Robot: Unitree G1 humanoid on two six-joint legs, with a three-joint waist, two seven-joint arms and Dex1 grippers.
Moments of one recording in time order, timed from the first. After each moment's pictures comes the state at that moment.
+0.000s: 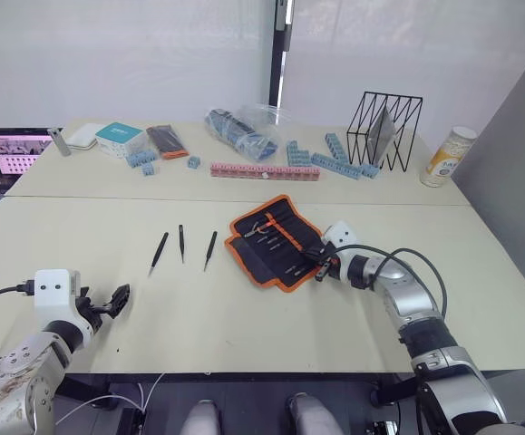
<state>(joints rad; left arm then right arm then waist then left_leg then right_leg) 0.10 0.41 0.57 -0.43 -0.36 0.82 -0.37 -0.59 -0.38 0.13 0.48 0.09 0.14 0.81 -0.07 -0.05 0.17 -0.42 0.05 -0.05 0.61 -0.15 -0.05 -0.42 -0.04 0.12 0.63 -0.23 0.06</state>
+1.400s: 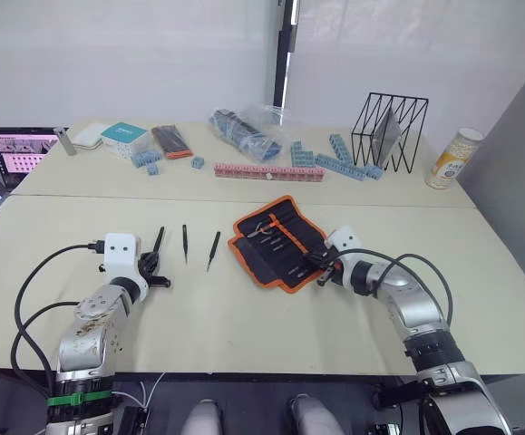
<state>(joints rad) -0.27 0.38 0.27 -0.15 -0.27 0.60 -0.27 -0.50 -0.39 0.10 0.30 0.10 0.27 0.76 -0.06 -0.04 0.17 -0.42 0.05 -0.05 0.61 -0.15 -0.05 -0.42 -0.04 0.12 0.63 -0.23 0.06</state>
